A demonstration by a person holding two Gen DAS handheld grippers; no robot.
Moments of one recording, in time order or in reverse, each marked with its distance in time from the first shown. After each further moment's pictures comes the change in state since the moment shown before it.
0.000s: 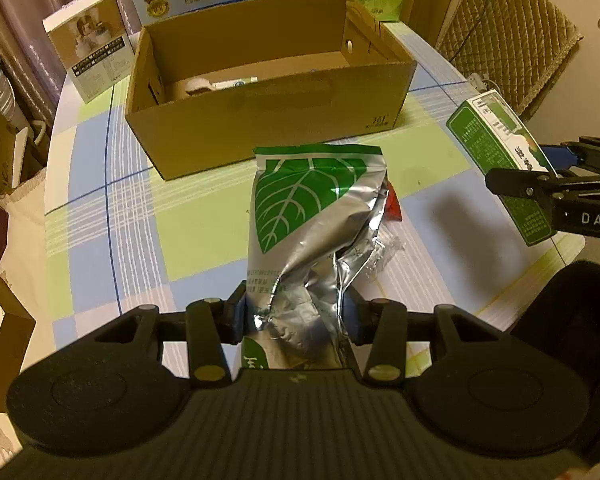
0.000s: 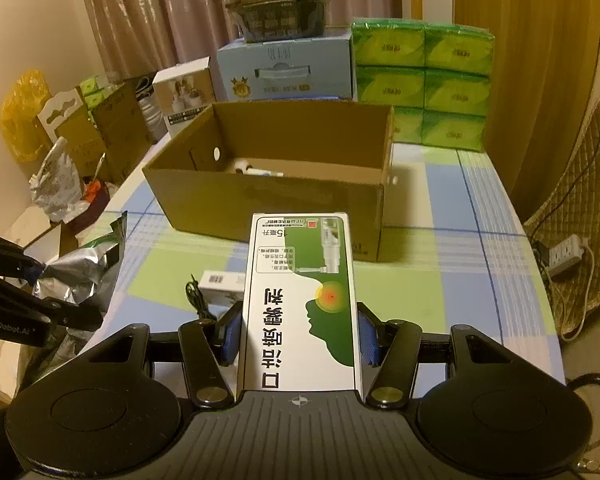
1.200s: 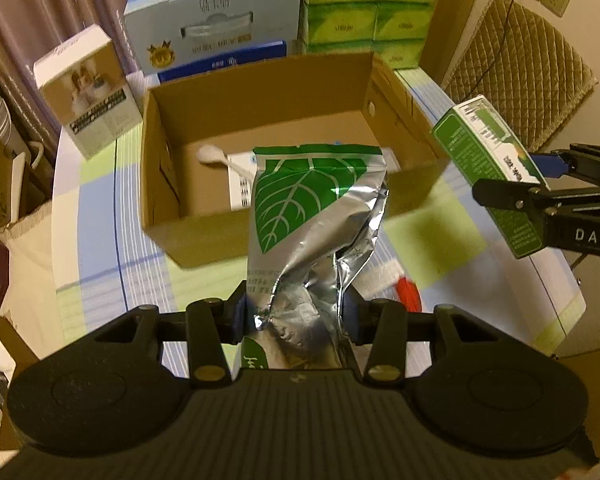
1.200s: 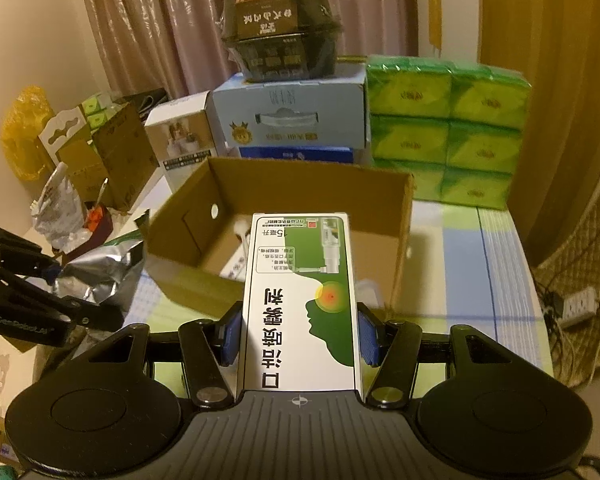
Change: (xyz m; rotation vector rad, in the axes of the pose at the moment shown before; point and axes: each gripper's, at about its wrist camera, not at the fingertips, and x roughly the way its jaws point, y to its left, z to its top) left arm 0.007 0.038 0.111 0.000 -0.028 -0.017; right arm 0.043 -0.012 0.110 -0.024 -0.021 0.040
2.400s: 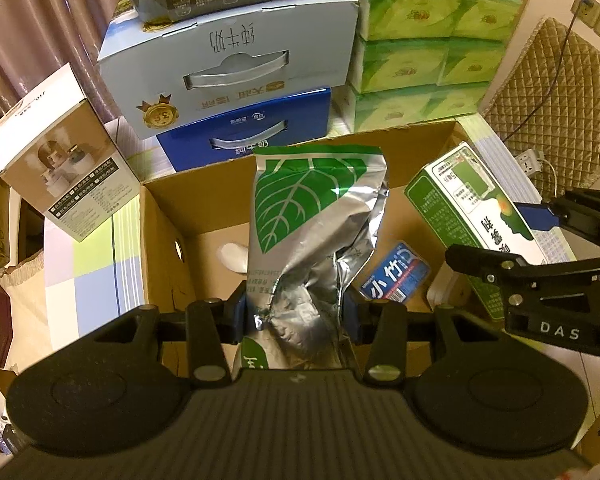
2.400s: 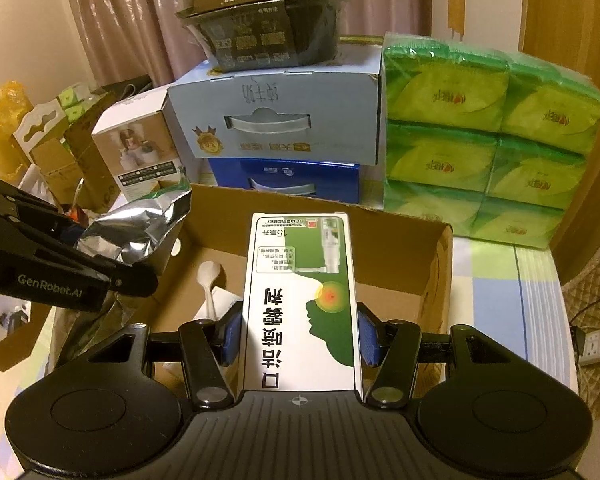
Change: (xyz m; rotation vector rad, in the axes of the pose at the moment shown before) left arm 0.099 0.049 0.135 -0.001 0.008 0.031; right arm 0.132 -0.030 0.078 -0.008 0.059 -0.003
